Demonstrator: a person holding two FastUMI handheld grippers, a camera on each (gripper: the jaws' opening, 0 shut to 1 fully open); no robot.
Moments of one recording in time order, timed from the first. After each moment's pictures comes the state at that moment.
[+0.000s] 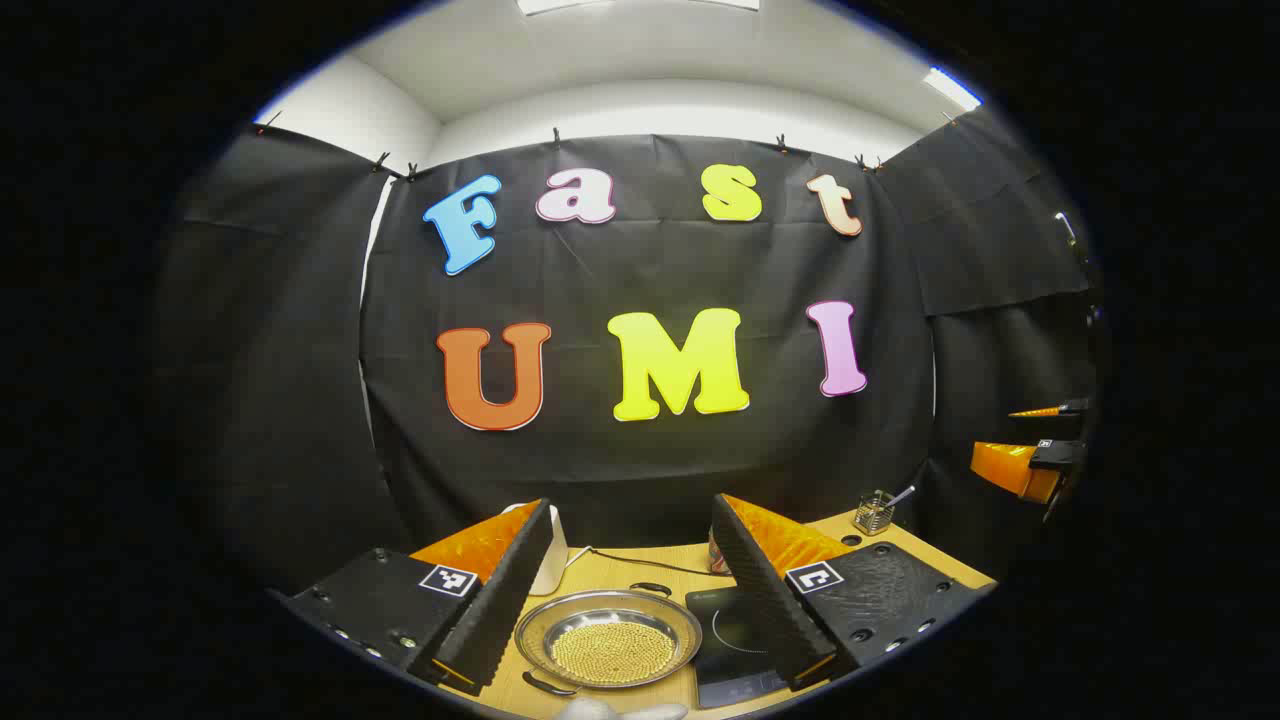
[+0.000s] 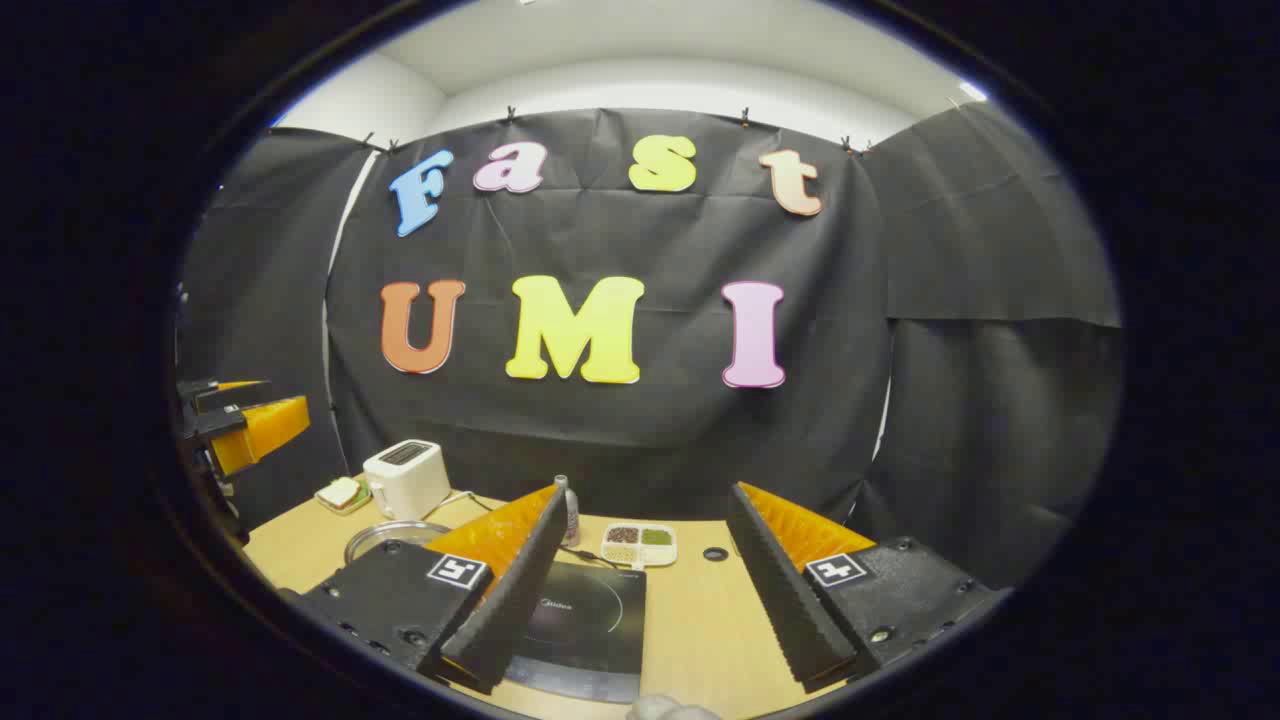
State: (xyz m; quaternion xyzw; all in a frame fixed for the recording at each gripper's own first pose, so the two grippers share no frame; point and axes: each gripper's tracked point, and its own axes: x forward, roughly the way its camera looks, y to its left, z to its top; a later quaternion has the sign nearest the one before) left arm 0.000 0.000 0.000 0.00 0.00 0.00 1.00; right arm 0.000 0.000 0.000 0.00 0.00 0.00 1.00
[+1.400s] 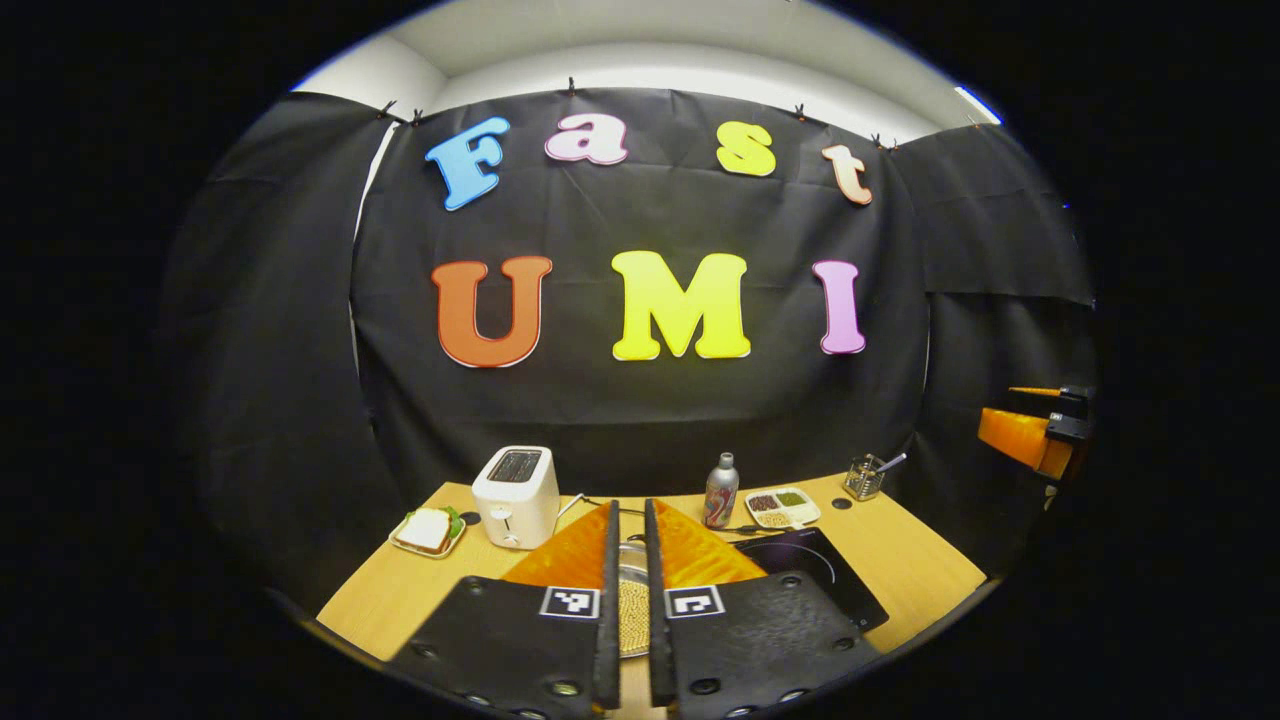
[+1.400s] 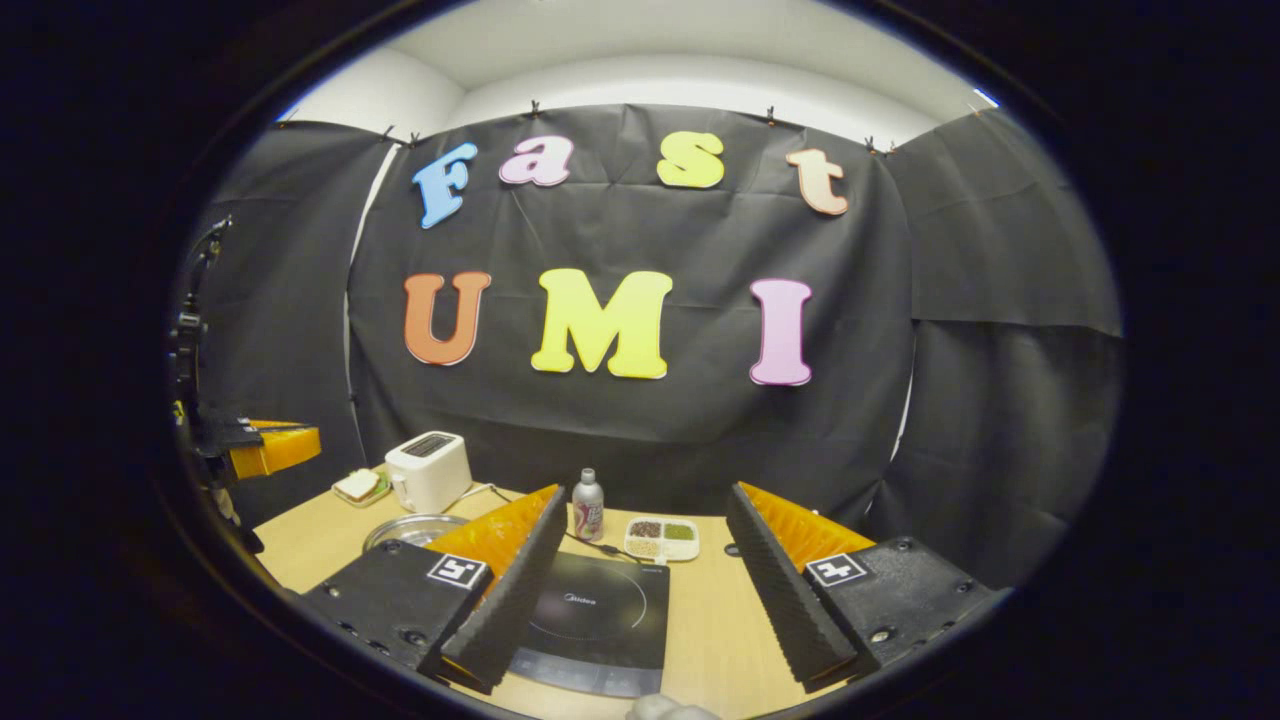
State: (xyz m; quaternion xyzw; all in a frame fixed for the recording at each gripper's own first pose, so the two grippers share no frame) left arm 0.001 0.028 -0.068 -0.03 0.10 -0.03 0.99; right arm -0.004 0.030 -0.005 -0.01 0.01 0.02 1.00
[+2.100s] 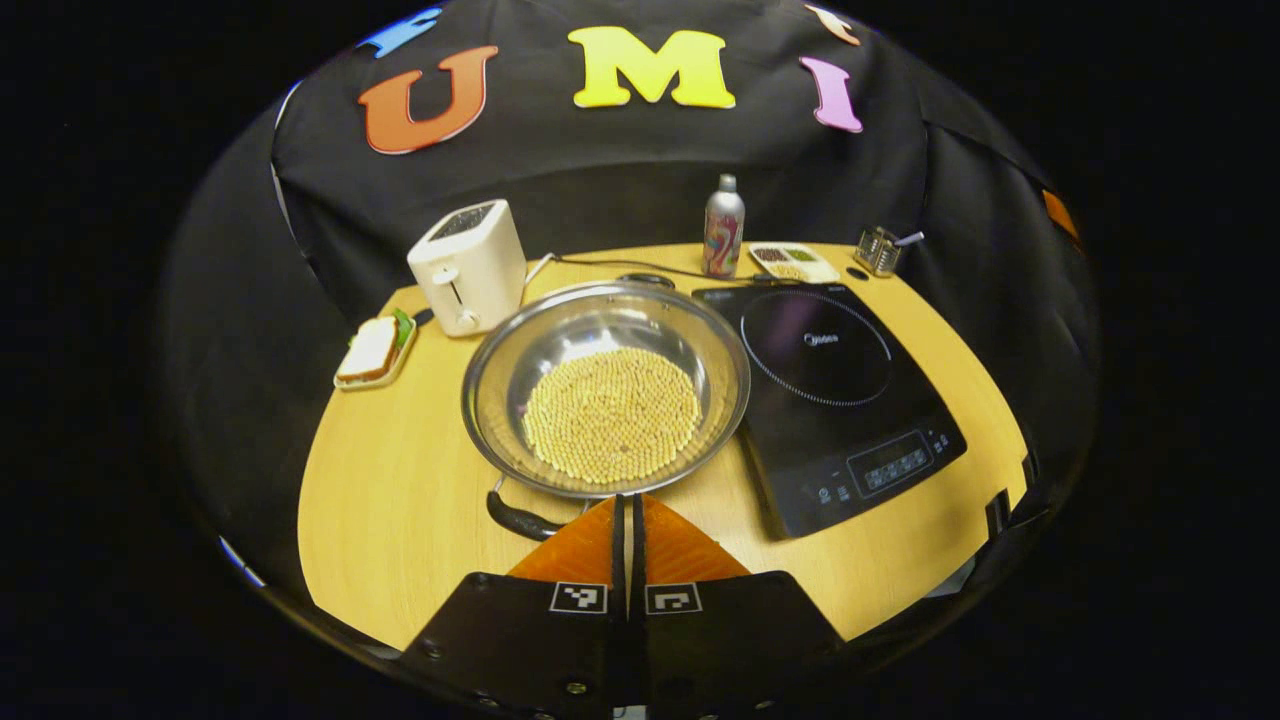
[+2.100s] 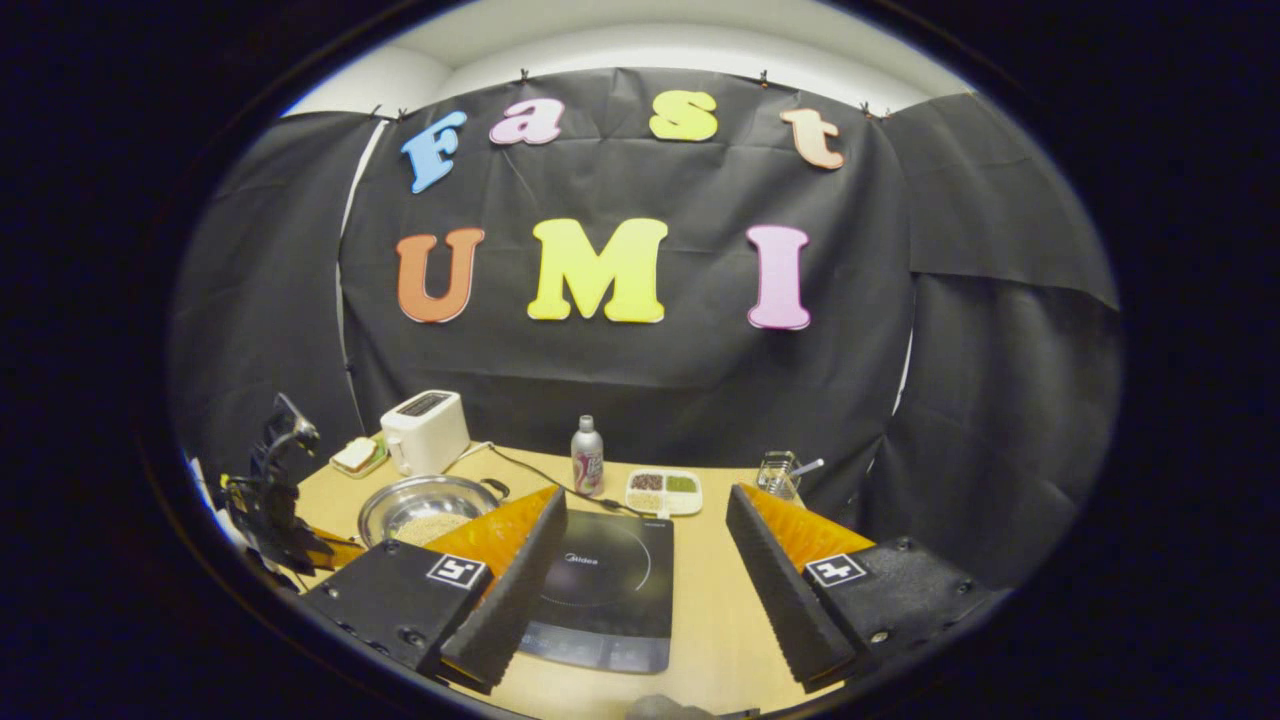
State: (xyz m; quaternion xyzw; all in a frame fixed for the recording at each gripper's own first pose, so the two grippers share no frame) left arm -0.046 0.024 -0.308 0.02 0.42 -0.09 0.90; right arm -0.004 0.026 -0.065 0.00 0.08 0.02 1.00
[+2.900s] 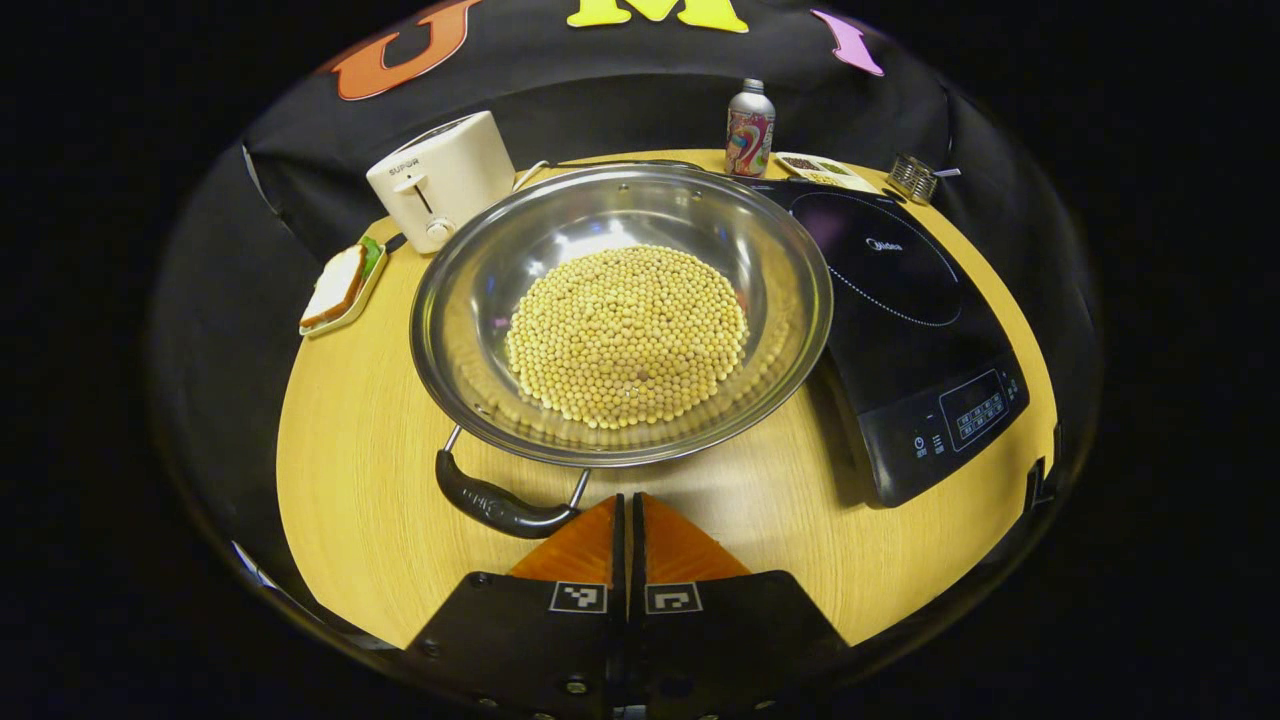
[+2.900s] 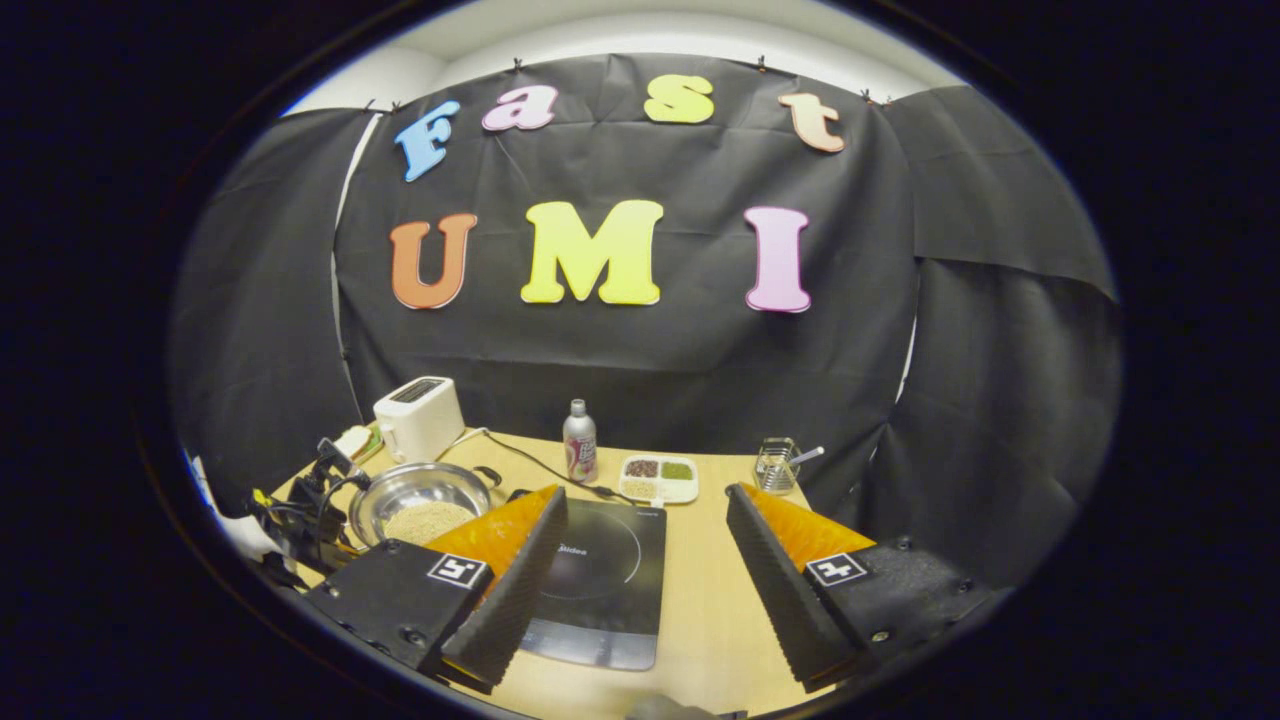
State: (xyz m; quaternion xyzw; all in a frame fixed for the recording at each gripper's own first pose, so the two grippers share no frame) left arm -0.045 0.044 -0.380 0.03 0.51 -0.08 0.86; right arm 0.010 0.006 -0.074 0.00 0.10 0.02 0.99
